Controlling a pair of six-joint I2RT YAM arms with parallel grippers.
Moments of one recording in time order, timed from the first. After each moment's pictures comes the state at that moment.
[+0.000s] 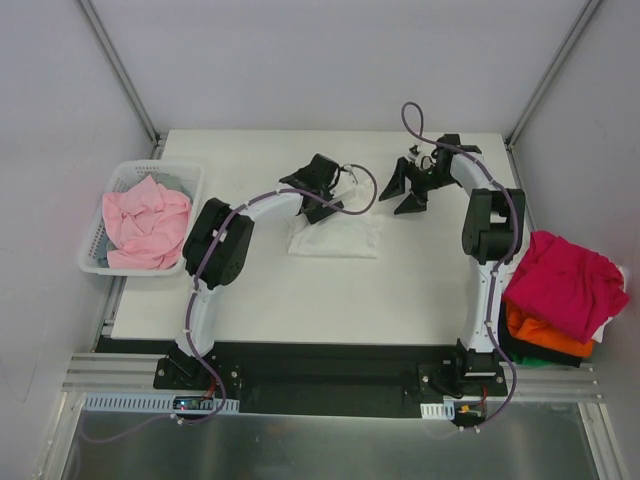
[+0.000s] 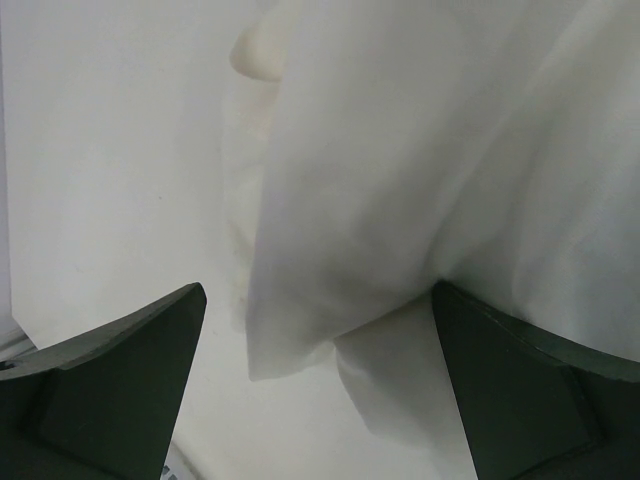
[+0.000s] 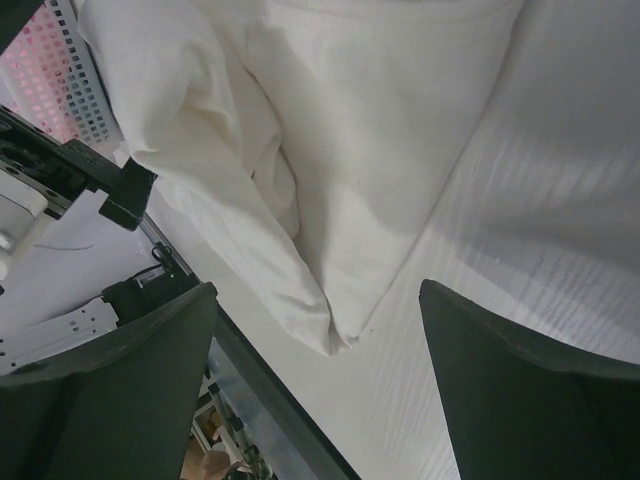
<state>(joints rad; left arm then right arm) -0.59 2.16 1.62 -0.35 -0.24 0.62 0.05 2.33 1.93 -0.95 -0.85 0.13</state>
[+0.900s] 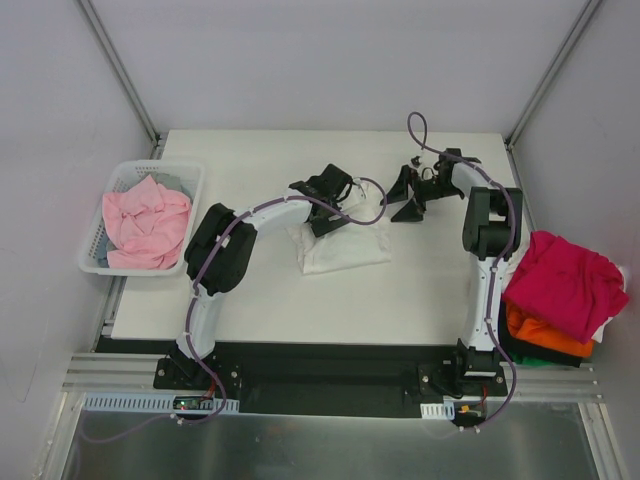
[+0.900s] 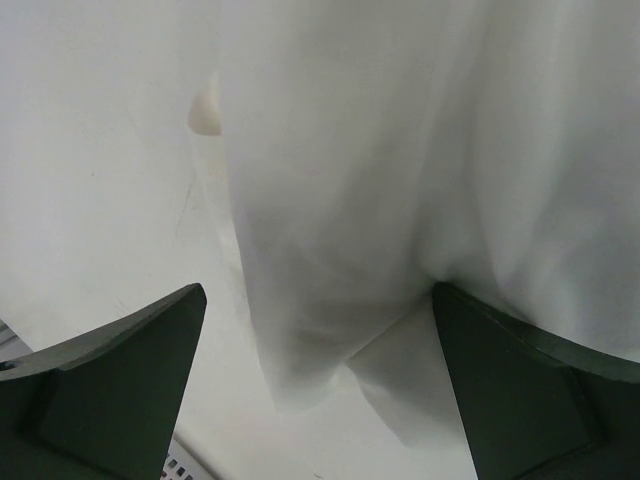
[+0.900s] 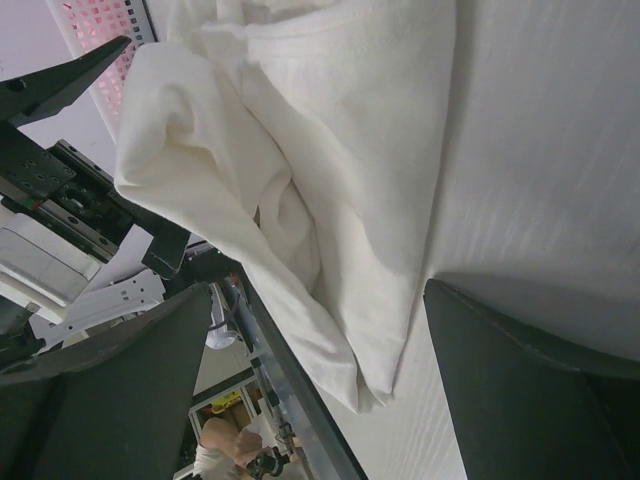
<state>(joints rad) -0.68 2.12 1.61 -0.50 -0.27 0.56 0.01 2.41 1.88 -0.91 -1.04 0.10</state>
